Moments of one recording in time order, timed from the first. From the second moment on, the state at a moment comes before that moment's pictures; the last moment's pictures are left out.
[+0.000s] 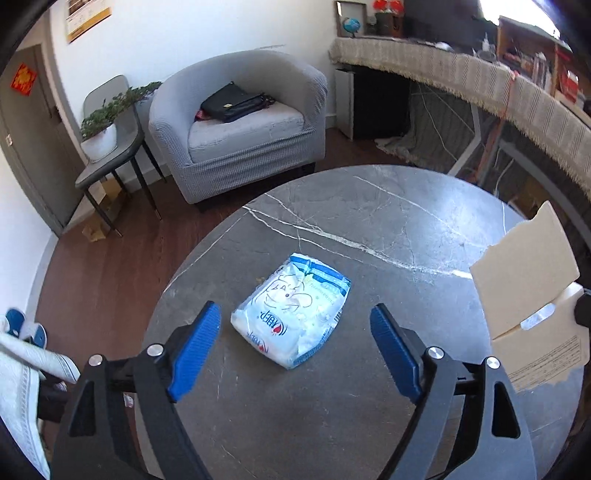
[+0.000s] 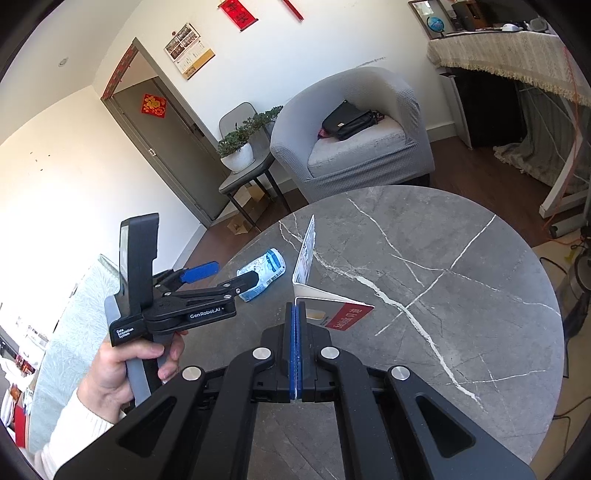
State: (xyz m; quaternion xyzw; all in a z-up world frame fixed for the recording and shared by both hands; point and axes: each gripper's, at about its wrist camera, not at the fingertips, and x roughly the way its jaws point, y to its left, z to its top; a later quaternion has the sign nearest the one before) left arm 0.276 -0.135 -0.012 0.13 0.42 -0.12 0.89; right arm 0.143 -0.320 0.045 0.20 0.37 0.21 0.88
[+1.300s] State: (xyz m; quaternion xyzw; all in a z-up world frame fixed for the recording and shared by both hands) left arm 0.237 -0.105 -0.032 0.10 0.44 -0.17 0.87; right arm 0.120 -0.289 0.049 0.19 0.37 0.22 0.88
